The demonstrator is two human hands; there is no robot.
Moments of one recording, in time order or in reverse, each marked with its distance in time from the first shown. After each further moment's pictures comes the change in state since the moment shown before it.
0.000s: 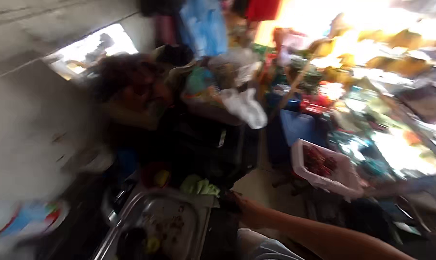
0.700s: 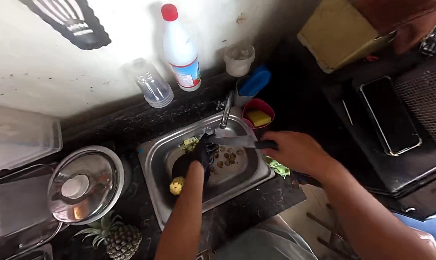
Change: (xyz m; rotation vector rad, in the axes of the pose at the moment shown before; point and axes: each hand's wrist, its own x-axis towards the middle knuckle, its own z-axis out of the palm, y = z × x) left_hand 0.029 -0.076 -0.032 -0.382 0.330 -0.553; right_hand 0.102 -0.216 -0.014 -0.825 -0.131 -0.391
